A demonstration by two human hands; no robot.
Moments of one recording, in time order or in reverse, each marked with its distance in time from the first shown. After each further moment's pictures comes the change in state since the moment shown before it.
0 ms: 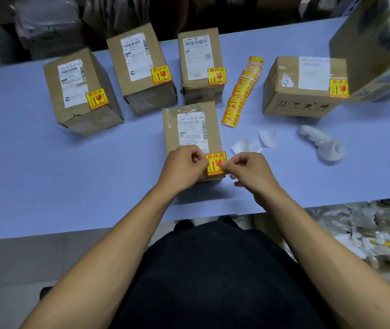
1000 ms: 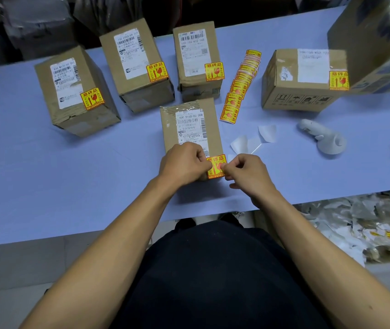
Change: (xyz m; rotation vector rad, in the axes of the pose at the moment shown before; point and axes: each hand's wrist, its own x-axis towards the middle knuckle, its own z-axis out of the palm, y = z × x) left_hand 0.018 -0.004 -0.001 0.295 -0.094 0.029; right_hand 0.002 0.018 0.013 -0.057 0.057 -0.004
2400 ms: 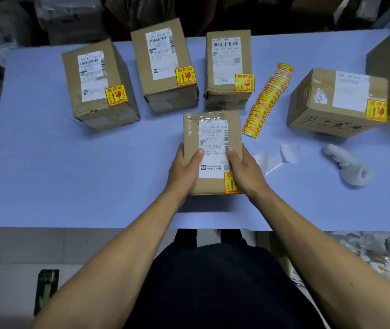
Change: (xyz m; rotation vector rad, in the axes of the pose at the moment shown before) left_hand 0.019 -0.051 0.025 -0.855 0.210 -0.294; right_hand 0.059 -0.026 0.041 -0.056 -0.143 -0.042
